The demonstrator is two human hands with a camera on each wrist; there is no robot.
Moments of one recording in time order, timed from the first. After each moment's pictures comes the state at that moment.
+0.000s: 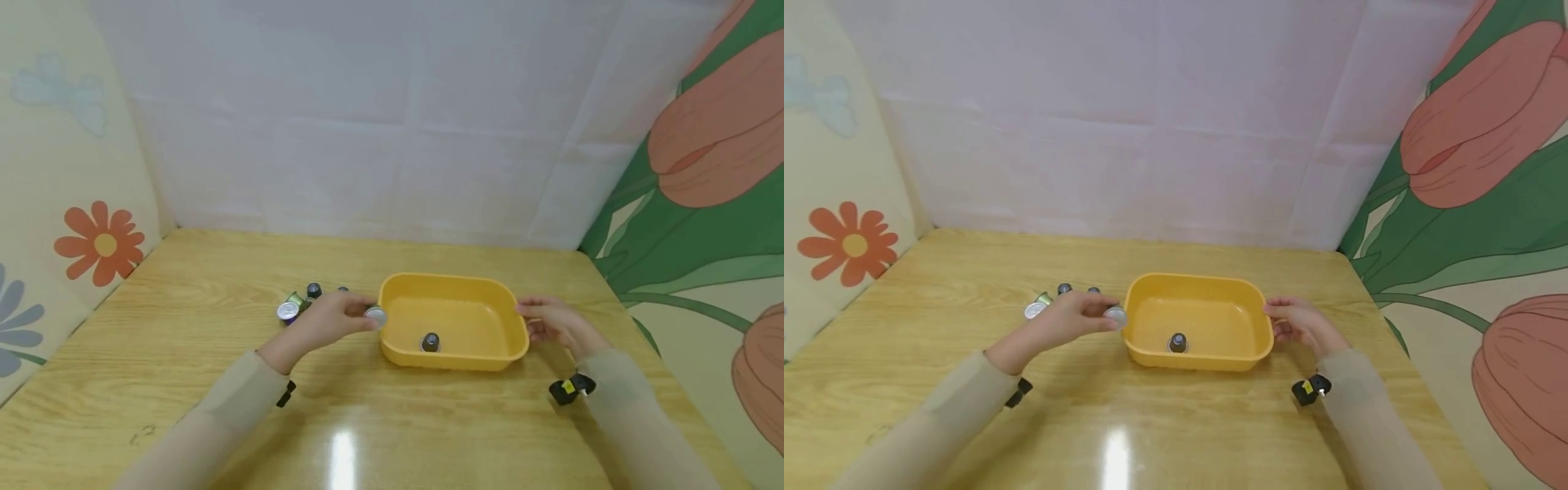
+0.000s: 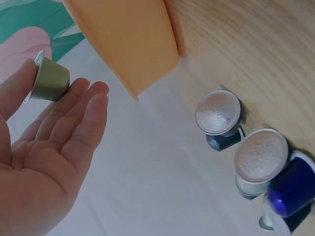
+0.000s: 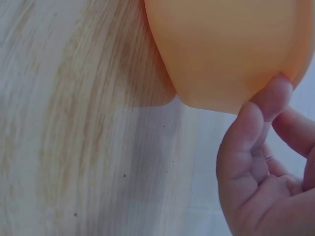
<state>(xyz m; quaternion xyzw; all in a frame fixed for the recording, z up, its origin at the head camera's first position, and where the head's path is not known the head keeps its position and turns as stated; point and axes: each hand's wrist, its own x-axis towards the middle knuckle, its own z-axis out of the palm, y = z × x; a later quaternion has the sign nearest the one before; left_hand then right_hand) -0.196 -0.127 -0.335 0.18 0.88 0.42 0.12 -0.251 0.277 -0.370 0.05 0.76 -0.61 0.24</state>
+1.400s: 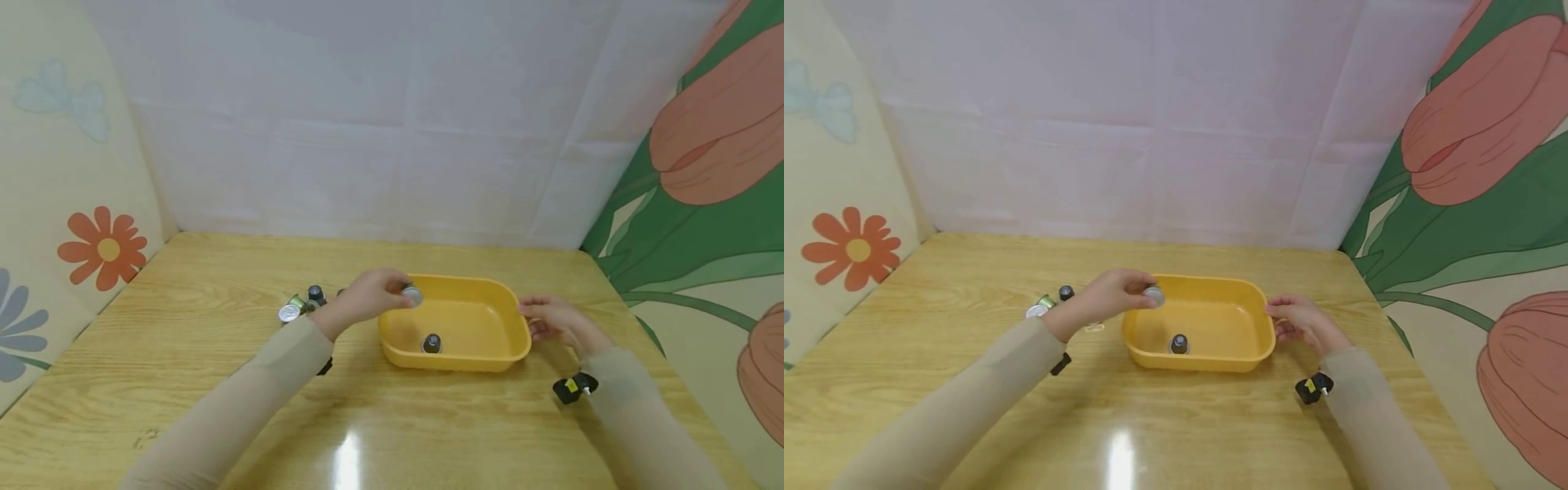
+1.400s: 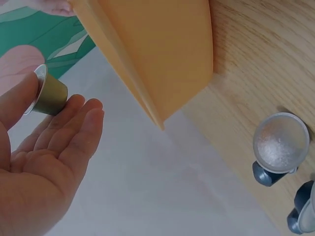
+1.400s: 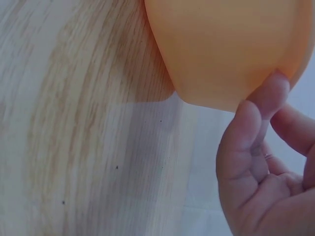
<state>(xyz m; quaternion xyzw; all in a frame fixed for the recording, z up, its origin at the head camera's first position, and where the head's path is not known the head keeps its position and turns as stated) -0.229 -0.074 -0.316 0.20 0.88 0.41 0.13 -0.253 0.276 -0.366 0.04 0.78 -0.58 0.24</state>
